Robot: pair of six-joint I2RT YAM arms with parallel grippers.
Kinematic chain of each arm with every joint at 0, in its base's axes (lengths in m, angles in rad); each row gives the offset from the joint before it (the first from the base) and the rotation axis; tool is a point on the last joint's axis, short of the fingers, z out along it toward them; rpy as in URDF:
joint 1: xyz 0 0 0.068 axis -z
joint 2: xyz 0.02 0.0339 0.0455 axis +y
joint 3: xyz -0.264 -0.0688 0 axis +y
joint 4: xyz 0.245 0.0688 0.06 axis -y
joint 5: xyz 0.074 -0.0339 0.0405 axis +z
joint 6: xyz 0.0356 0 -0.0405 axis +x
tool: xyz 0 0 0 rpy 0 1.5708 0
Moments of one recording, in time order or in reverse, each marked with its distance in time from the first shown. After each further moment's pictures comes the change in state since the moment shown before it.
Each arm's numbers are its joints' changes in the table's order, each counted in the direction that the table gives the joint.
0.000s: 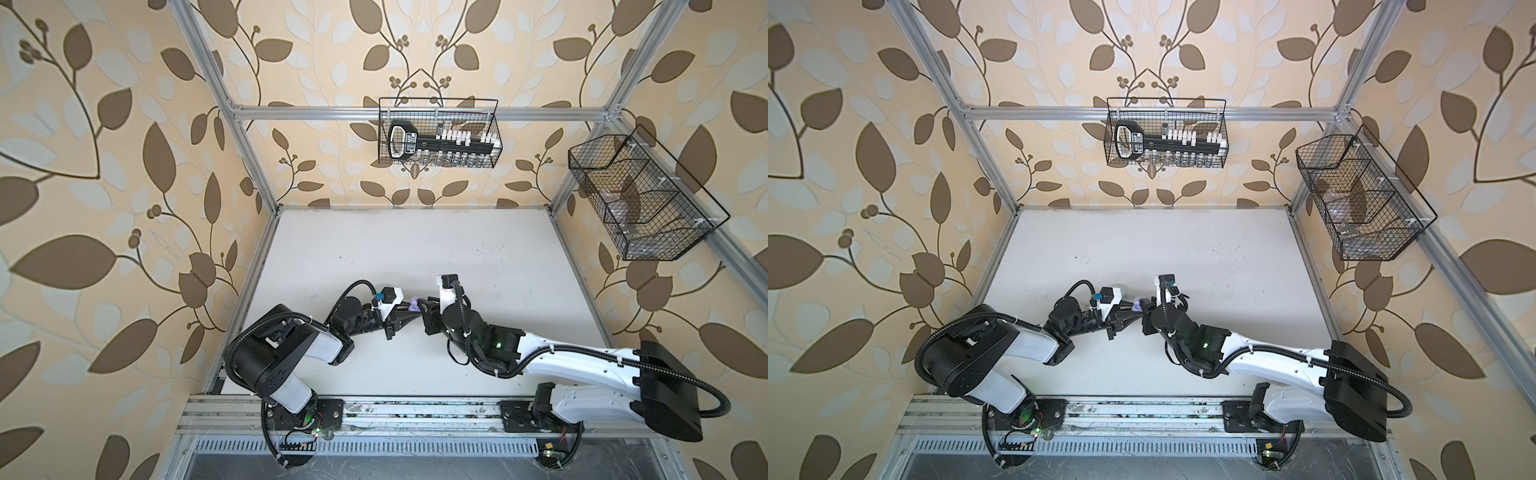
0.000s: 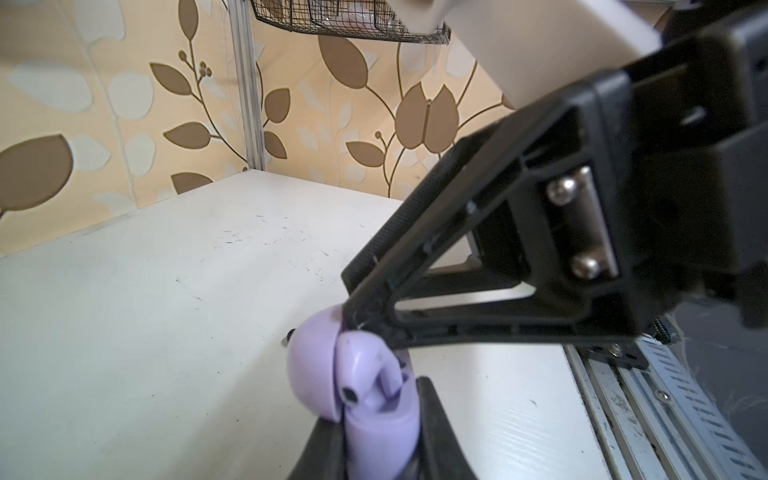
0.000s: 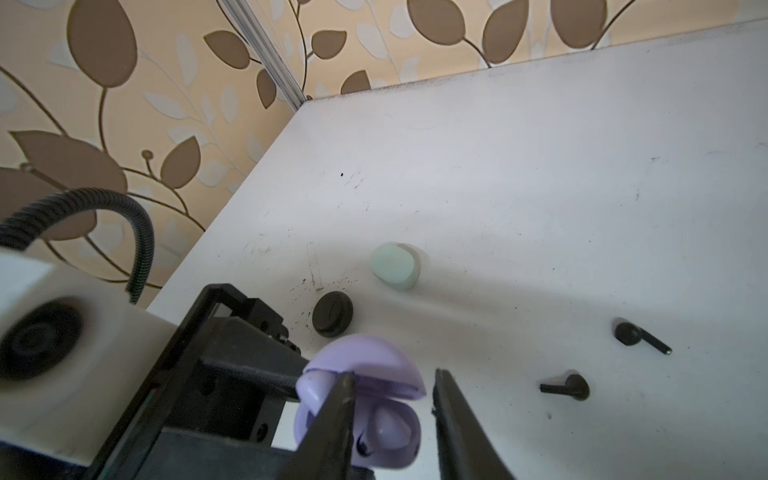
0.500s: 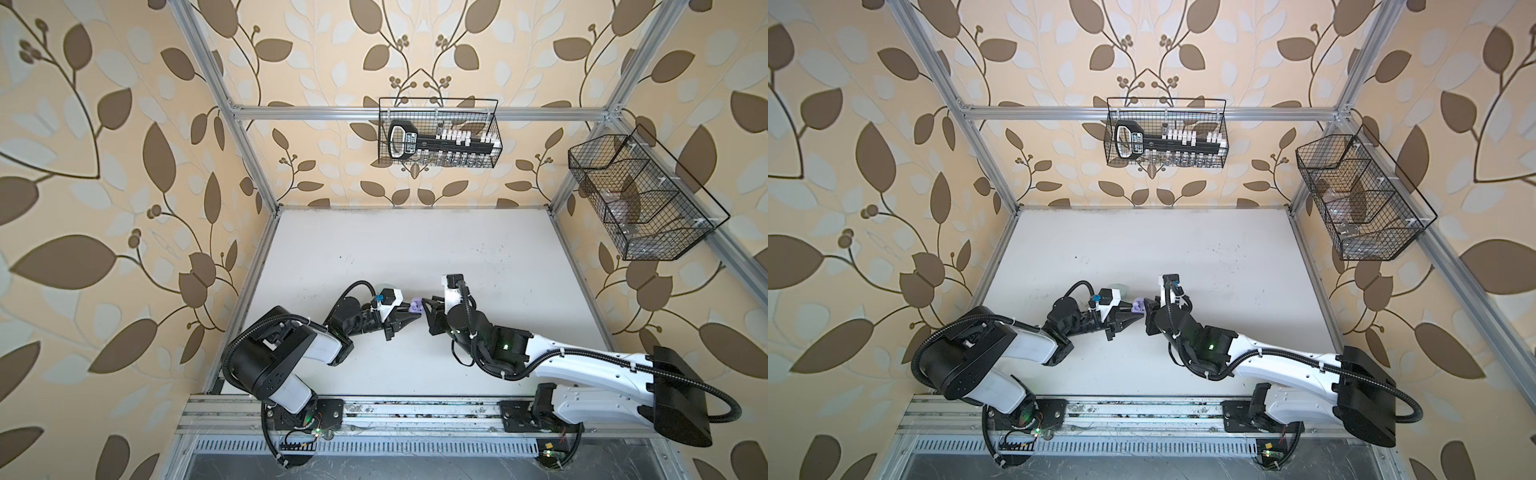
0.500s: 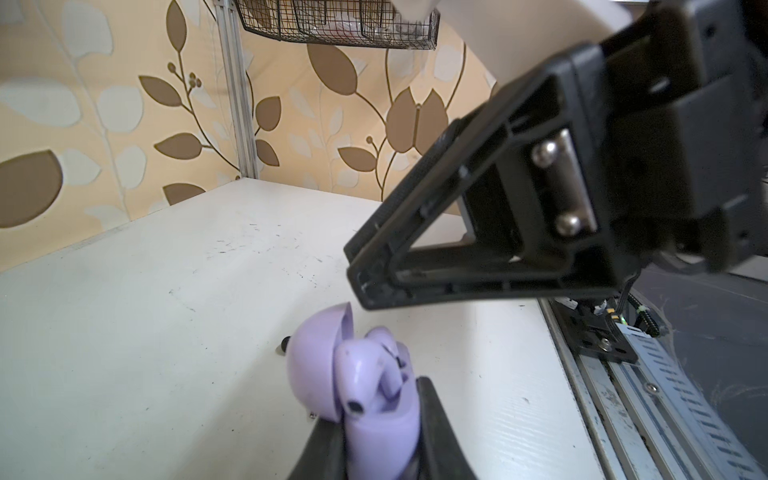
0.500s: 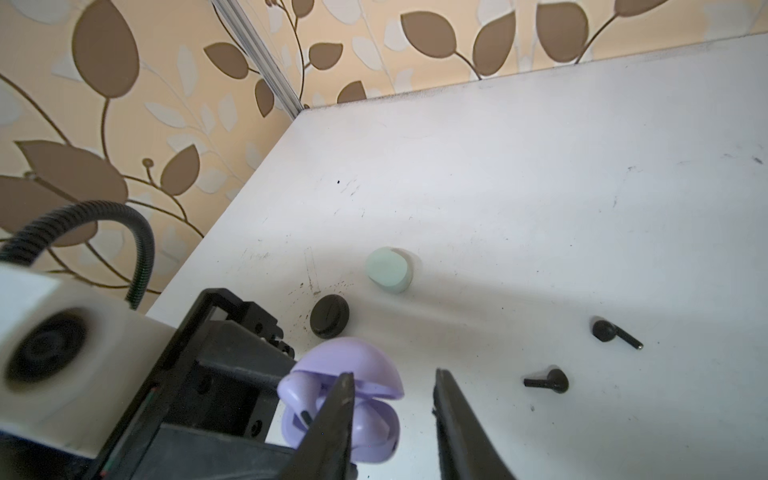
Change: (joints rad) left arm 0.000 -0.017 0.006 0.002 -0.022 0.014; right arm -0.011 -0.085 -0.001 -0.061 -0.042 0.000
